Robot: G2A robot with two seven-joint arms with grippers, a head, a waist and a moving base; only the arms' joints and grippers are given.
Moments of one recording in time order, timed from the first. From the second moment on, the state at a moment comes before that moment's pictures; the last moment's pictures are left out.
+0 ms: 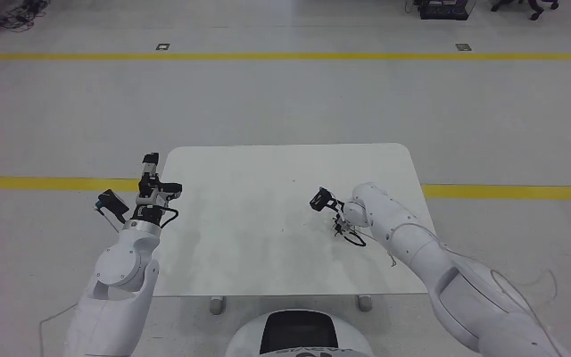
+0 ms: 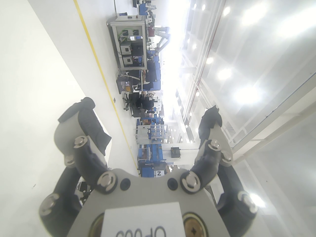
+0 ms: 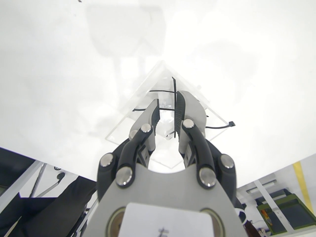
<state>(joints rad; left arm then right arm) 1.73 -1.15 -1.60 -1.80 -0.42 0.00 0.00 -0.79 -1.36 0.53 -0.73 -1.02 -0.33 0.90</state>
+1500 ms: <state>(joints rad) 1.73 -1.15 -1.60 -1.80 -0.42 0.00 0.00 -0.80 -1.38 0.56 -0.70 -1.06 -0.34 0.91</state>
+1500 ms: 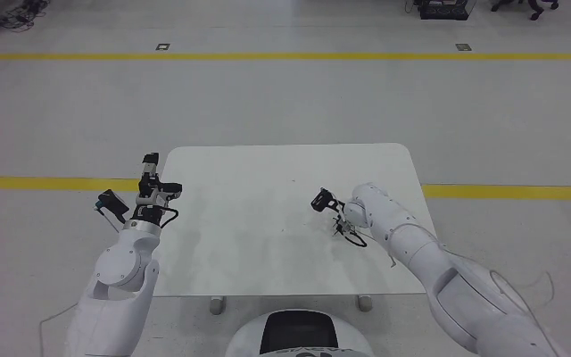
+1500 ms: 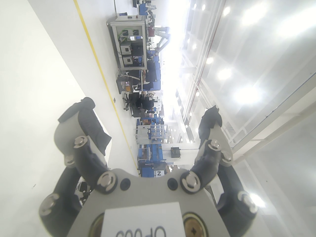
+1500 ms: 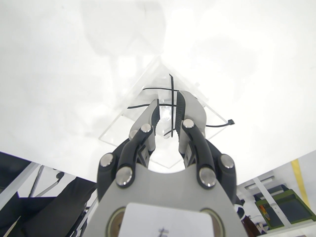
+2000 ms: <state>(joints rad) 1.73 -1.15 -1.60 -1.80 -0.42 0.00 0.00 -0.78 -1.40 0.53 -0.65 -1.04 -0.34 0.90</state>
